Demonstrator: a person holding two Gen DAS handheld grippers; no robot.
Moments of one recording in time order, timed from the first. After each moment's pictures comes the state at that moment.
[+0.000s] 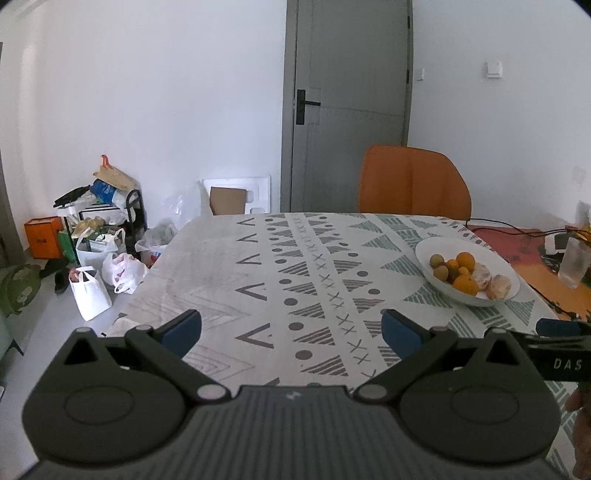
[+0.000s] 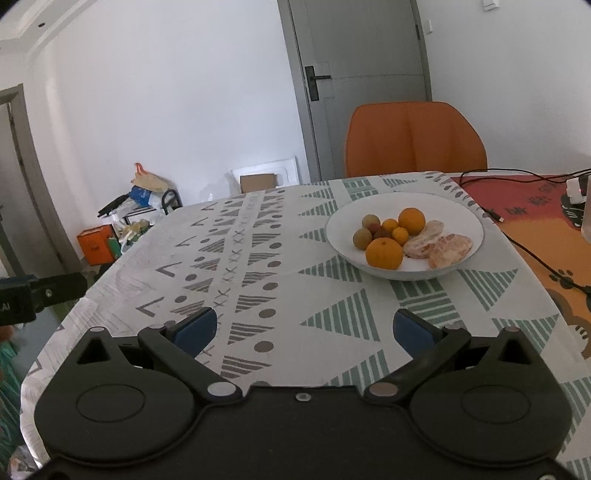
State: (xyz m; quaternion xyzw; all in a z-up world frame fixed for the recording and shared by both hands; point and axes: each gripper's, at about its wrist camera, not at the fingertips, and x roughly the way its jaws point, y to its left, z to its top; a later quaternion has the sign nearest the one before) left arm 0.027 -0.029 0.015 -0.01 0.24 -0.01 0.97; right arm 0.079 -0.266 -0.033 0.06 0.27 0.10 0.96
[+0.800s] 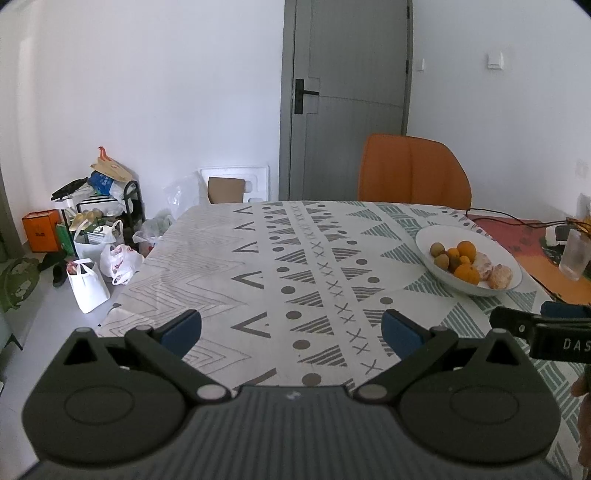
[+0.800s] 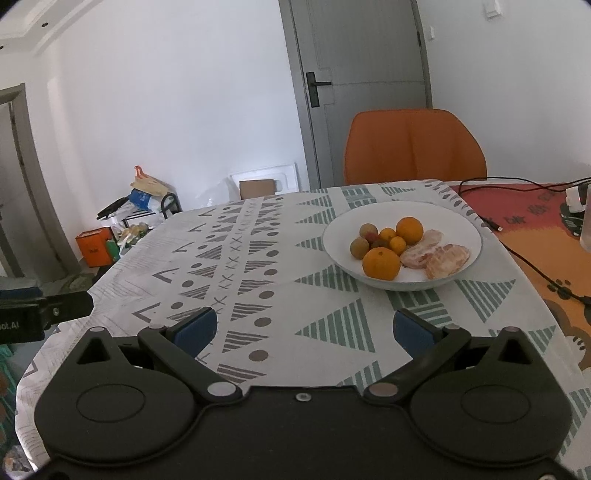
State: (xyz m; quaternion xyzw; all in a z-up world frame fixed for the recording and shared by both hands) left arm 0.031 -0.029 0.008 -0.01 0.26 -0.01 0.97; right arm 0.083 -0.268 -0.031 0.06 0.26 0.10 0.96
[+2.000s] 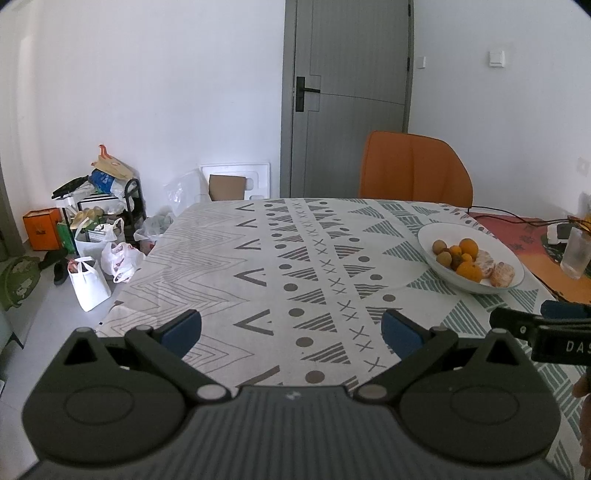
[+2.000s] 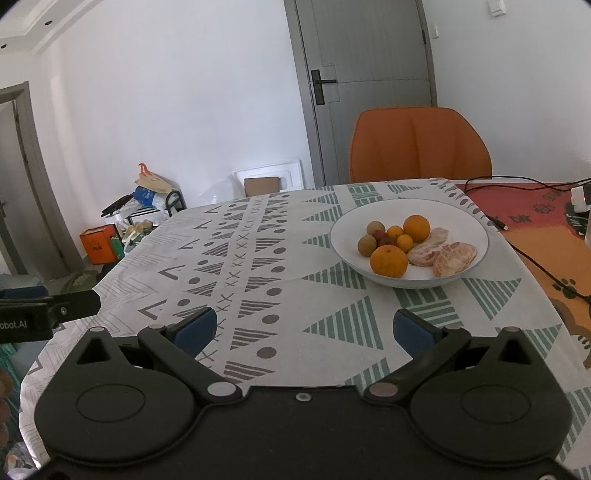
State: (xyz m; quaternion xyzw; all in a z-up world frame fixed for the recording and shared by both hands) left arm 0.031 -0.028 0.005 -0.01 0.26 -0.01 0.96; right arm 0.081 -0.264 -0.031 0.06 0.26 0.11 0.96
